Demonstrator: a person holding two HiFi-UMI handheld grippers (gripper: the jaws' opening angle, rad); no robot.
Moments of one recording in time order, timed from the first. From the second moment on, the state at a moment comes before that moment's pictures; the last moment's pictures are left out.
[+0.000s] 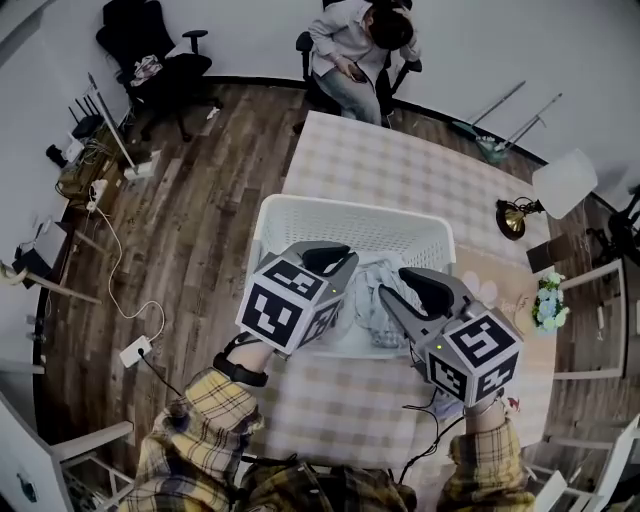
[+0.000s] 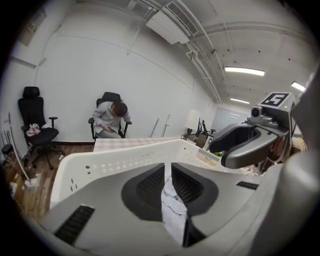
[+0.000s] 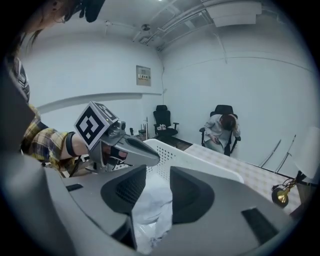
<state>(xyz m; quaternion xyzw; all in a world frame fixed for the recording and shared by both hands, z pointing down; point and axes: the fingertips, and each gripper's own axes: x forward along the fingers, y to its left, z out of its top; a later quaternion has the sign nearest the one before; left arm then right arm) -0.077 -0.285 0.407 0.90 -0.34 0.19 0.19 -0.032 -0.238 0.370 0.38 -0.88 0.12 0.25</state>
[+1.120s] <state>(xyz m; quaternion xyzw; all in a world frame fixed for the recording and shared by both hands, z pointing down) -0.070 -0.283 0.578 0.82 -0.25 0.42 0.29 -0.015 -0.275 0.550 0.28 -0.77 0.13 0.56</state>
